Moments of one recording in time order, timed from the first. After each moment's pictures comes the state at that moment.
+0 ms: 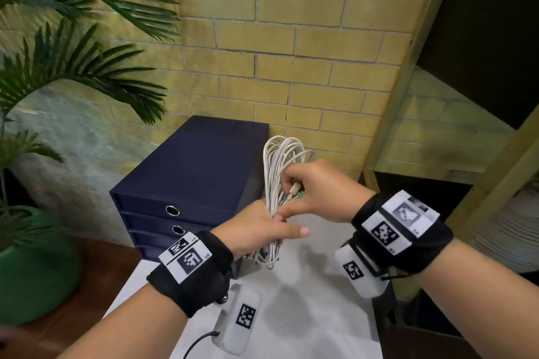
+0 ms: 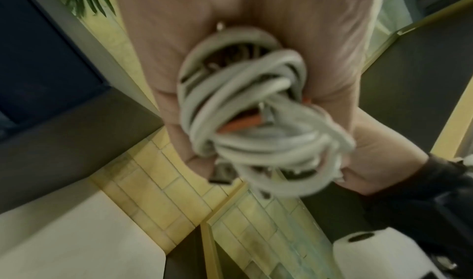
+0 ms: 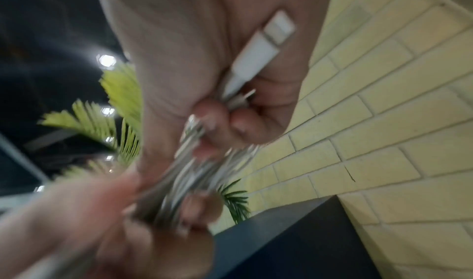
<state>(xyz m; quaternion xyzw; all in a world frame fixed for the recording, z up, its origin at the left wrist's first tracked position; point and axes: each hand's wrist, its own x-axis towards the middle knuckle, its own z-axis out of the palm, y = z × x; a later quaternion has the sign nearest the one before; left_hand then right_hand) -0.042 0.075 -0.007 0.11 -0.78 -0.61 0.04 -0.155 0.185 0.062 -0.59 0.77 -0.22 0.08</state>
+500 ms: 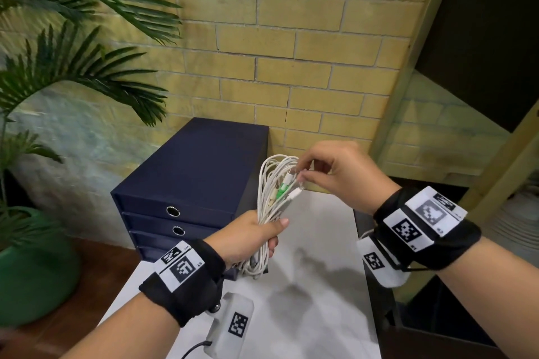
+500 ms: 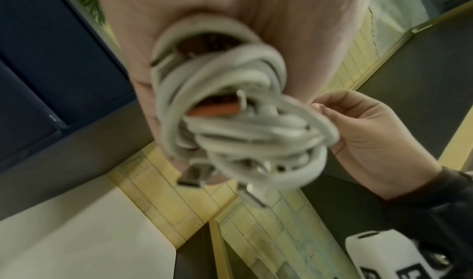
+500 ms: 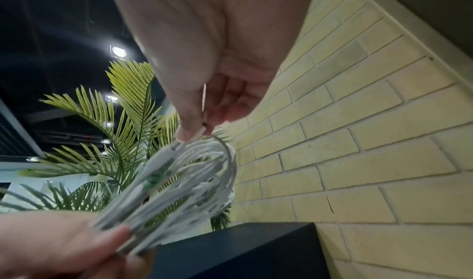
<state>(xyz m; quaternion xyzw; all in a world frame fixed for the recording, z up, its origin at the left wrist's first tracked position) -0.028 0.072 -0.020 0.18 -0.77 -0.61 0.02 -0.178 0.201 0.070 -0.62 0.72 -0.31 -0.07</state>
